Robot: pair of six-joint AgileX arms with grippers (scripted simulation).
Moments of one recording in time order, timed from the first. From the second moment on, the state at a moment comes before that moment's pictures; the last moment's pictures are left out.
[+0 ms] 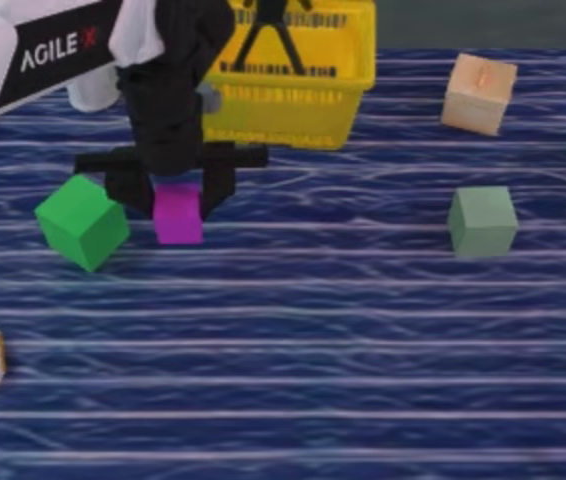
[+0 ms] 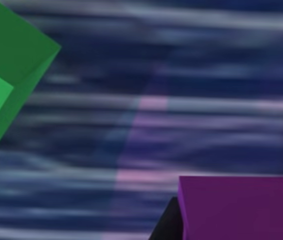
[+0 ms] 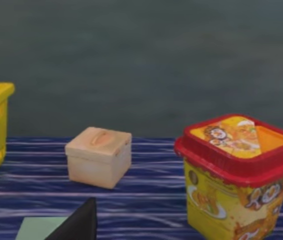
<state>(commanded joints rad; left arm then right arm) -0.41 2.26 1.85 -1.14 -0.01 -0.43 0.00 0.00 0.00 0.00 0.00 0.00</state>
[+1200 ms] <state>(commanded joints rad) -0.92 2.49 2.34 -1.41 -0.01 -0.92 0.00 0.00 0.00 0.00 0.00 0.00</state>
